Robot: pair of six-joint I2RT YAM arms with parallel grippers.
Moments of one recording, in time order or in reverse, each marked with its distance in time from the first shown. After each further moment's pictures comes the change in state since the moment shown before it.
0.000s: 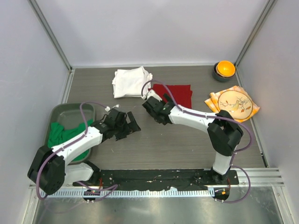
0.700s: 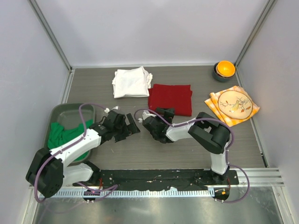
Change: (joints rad) left arm 0.000 -0.066 -0.063 0.001 0.011 0.011; right arm 0.135 0.113 -0.412 0.710 0.323 -0.645
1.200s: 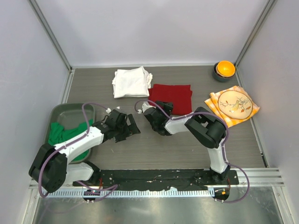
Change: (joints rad) left arm 0.000 0.063 0.012 -0.001 -0.001 0.005; right arm -0.093 0.093 0.087 0.159 -0.075 -0.087
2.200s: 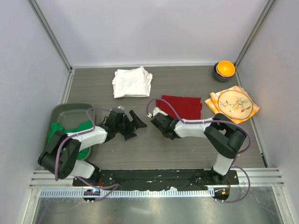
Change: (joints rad) left arm 0.079 0.142 -0.097 0.391 0.208 -0.140; right arm 0.005 -0.240 -0.092 -0.520 -0.190 0.504
